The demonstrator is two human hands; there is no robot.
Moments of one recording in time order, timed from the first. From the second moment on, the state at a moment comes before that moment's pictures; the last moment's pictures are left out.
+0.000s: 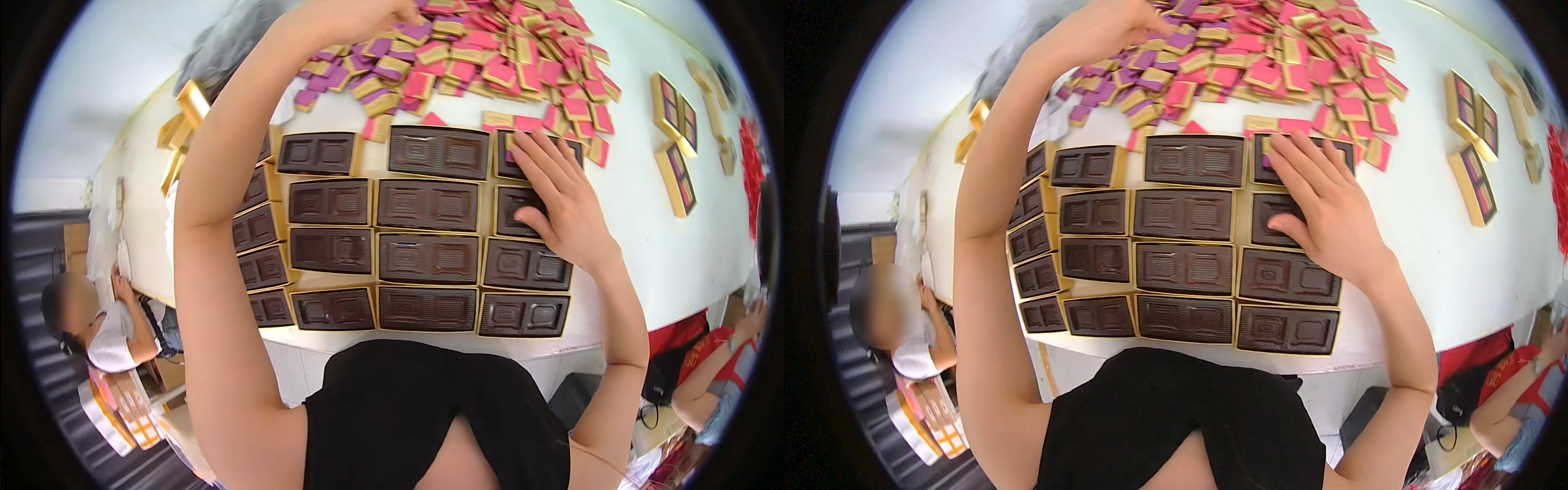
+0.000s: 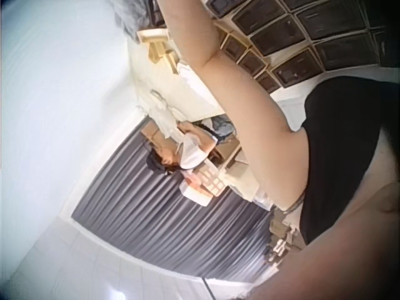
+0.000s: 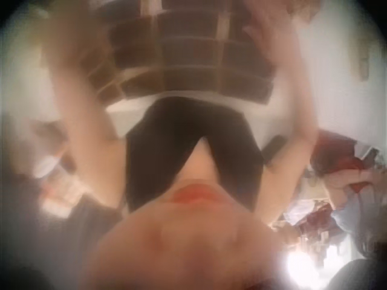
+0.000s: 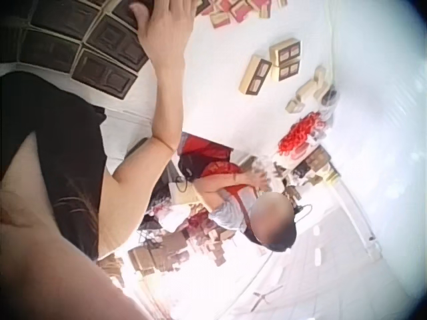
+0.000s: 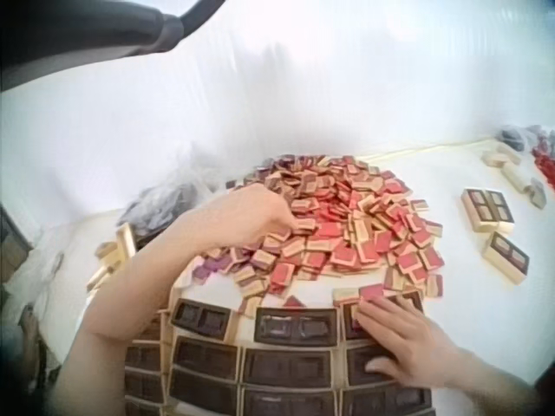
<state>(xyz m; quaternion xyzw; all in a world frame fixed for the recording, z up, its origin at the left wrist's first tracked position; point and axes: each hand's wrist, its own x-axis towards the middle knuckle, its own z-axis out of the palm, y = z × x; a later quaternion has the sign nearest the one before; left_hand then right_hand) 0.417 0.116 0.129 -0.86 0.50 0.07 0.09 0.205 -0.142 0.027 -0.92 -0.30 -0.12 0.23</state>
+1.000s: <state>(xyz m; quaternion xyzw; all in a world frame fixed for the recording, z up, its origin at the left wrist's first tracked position) 0.250 0.049 0.030 -0.80 0.49 0.01 -0.33 0.184 -0.173 0.020 -0.89 -0.21 -0.11 0.40</state>
